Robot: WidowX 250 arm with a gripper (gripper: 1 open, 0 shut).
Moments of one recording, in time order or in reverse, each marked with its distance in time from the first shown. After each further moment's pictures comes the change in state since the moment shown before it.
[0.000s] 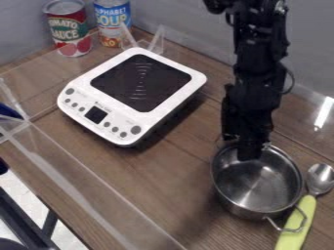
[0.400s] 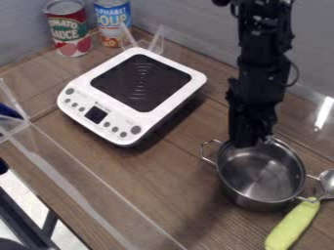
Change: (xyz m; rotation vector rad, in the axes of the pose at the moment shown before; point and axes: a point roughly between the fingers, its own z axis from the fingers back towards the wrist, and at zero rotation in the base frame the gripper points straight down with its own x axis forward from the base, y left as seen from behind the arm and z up) arm 0.002 0.001 0.010 -0.004 0.026 -0.003
